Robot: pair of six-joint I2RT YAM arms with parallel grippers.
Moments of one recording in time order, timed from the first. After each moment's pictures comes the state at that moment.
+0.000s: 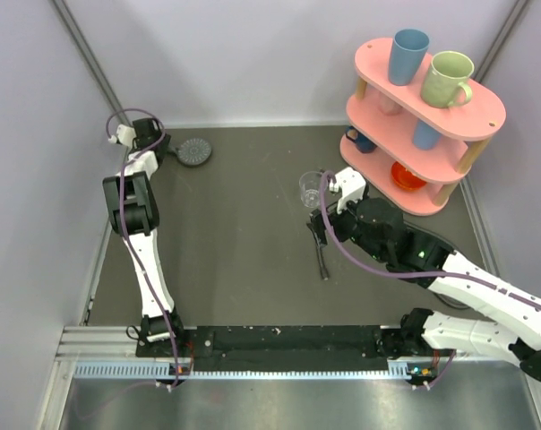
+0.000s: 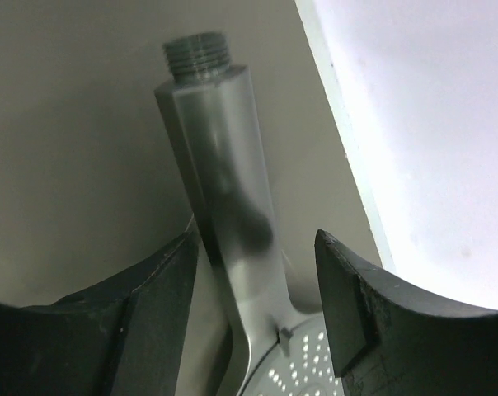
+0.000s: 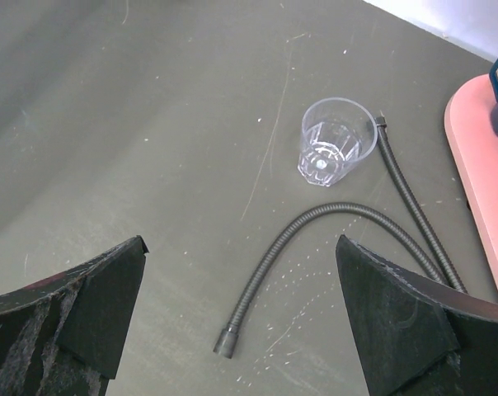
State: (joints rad) left arm 0.20 2.43 1.89 -0.04 -0.17 -1.01; right arm 0.96 0.94 0.94 -0.35 0.34 0.09
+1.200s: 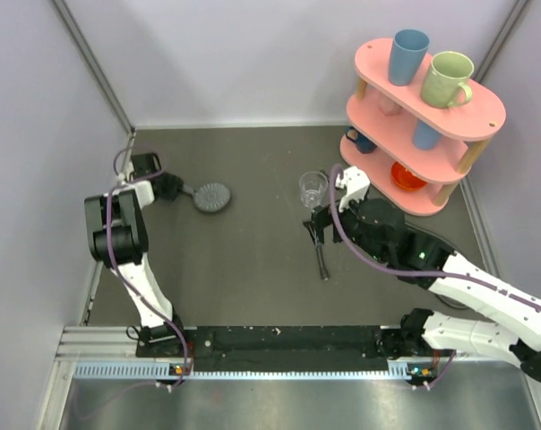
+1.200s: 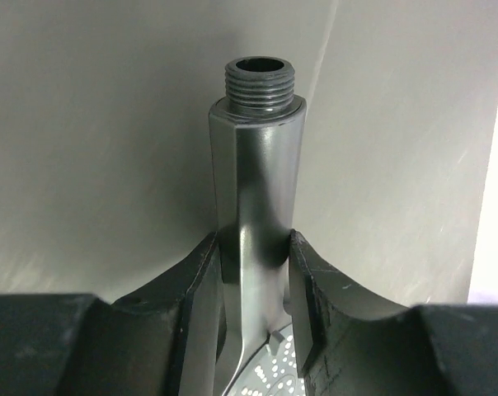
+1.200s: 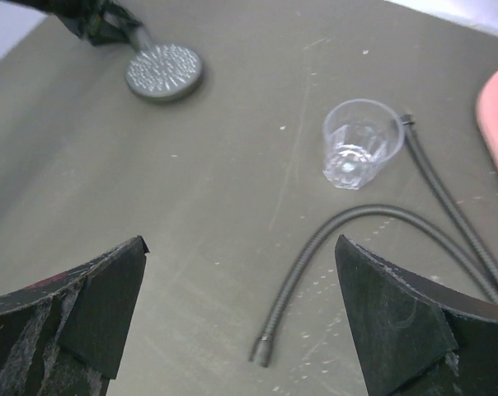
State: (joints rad) left arm 0.21 2.01 1.27 -0.04 0.09 -1.05; right arm 0.96 0.95 0.94 -0.31 0.36 0.17
